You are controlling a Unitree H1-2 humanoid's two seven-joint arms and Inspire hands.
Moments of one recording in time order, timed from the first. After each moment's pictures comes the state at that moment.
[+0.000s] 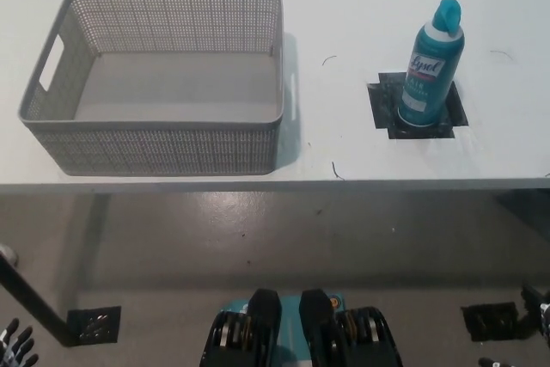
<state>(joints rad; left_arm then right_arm) 0.29 0.20 0.27 0.02 -0.14 -0.14 -0.08 0.19 -0.30 -0.03 0.02 -0.05 -0.07 0.07</state>
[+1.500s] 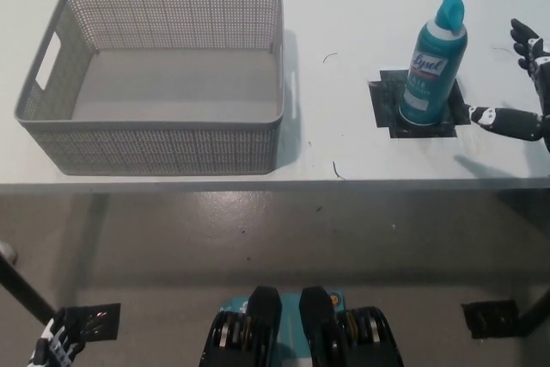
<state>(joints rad) 0.32 0.11 0.19 -0.08 -0.10 -0.17 -0.10 -0.55 -0.32 -0.05 0.10 -0.13 0.30 0.11</state>
